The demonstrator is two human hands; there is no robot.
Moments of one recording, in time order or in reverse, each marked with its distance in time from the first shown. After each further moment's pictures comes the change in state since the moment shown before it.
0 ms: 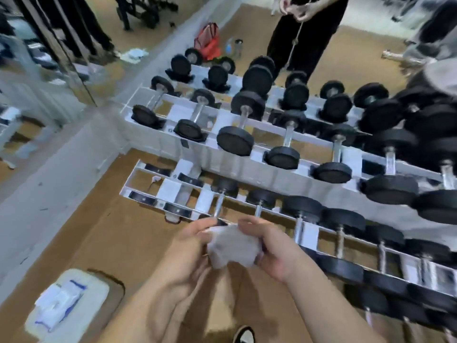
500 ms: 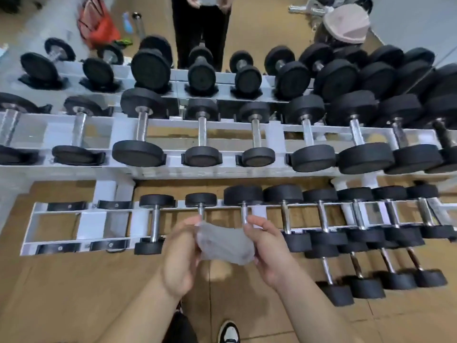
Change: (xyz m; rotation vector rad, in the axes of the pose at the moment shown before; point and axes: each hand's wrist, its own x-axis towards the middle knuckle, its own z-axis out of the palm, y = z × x) left_hand 0.121 -0.012 0.178 -0.031 -0.086 -0.112; right_hand 0.012 -0.034 -0.176 0.280 0.531 -0.105
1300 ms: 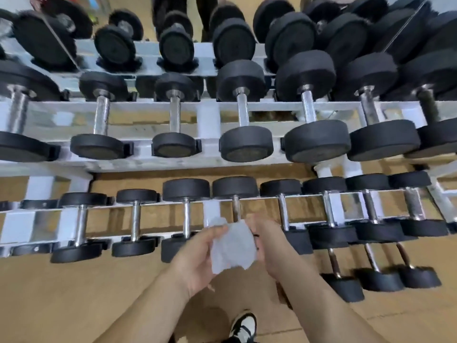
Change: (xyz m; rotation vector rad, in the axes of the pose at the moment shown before) left_hand 0.085 -0.167 0.255 -0.039 -0.291 -0.412; right_hand 0.159 -0.082 -0.256 -0.167 0.047 0.127
